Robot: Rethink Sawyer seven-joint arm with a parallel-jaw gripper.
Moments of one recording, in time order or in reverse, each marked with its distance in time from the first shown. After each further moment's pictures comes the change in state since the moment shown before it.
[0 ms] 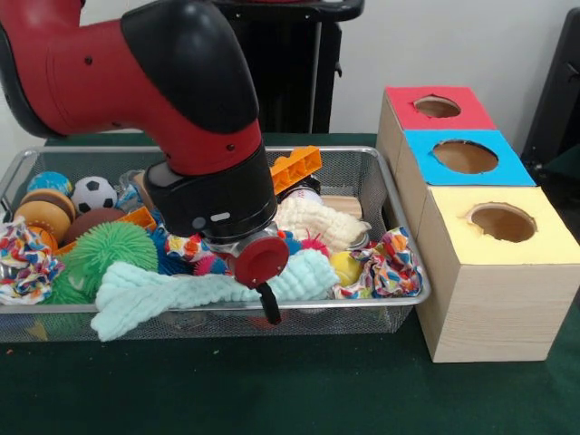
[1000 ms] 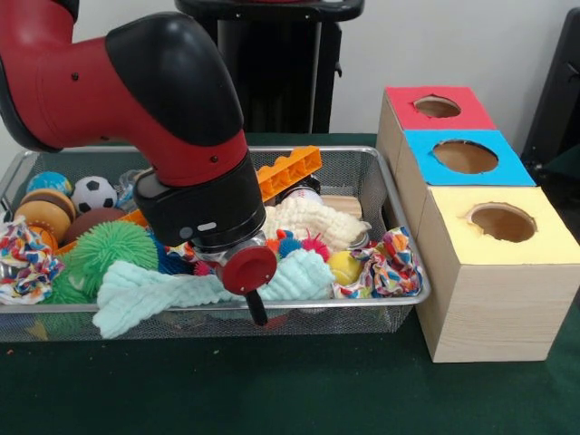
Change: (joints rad) arm -0.030 0.026 0.017 0.003 0.001 -0.022 0.000
